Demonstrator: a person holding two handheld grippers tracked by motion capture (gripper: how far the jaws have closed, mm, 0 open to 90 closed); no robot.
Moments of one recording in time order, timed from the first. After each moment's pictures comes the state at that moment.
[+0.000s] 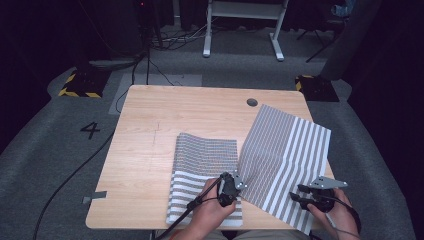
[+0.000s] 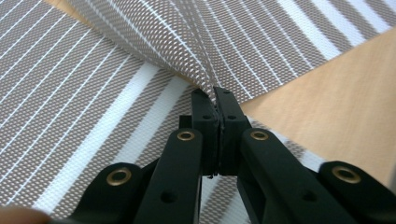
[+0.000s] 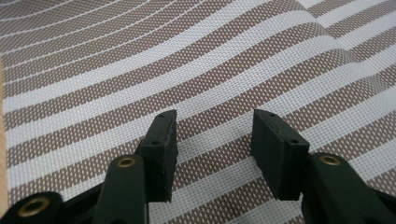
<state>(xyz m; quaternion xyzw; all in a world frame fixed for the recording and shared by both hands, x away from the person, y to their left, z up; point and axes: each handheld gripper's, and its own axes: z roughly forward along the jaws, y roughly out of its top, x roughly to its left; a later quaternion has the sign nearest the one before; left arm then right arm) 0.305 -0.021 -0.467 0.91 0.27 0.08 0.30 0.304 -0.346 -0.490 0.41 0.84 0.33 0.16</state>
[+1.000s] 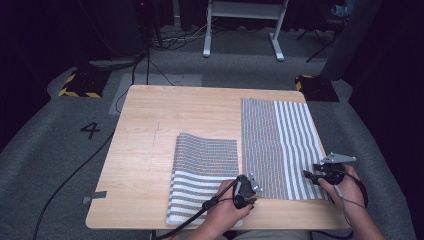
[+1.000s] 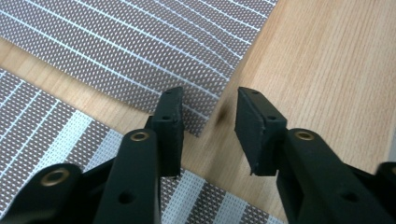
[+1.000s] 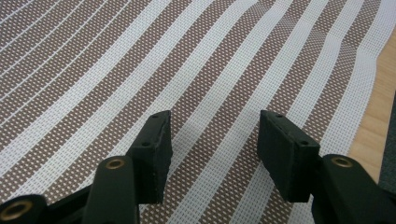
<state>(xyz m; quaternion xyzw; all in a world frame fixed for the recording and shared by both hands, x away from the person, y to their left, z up) 0.312 -0.063 -0.480 0.92 0.24 0.06 0.30 0.377 -0.397 -0.486 0.45 0.82 0.29 0.20</state>
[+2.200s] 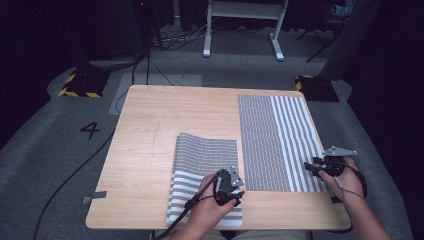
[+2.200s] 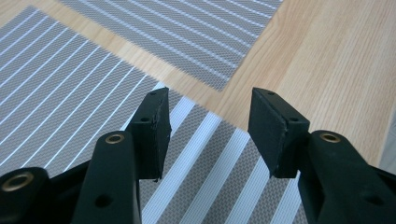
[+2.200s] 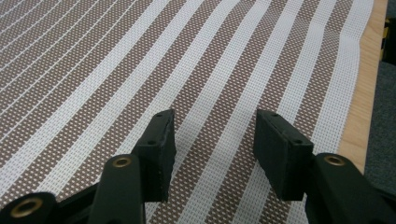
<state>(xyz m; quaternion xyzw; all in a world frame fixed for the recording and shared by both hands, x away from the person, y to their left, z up) 0.308 -0.006 -0.455 0.89 0.28 0.10 0.34 0.399 -0.407 -0.490 0.47 0.80 0.31 0.21</state>
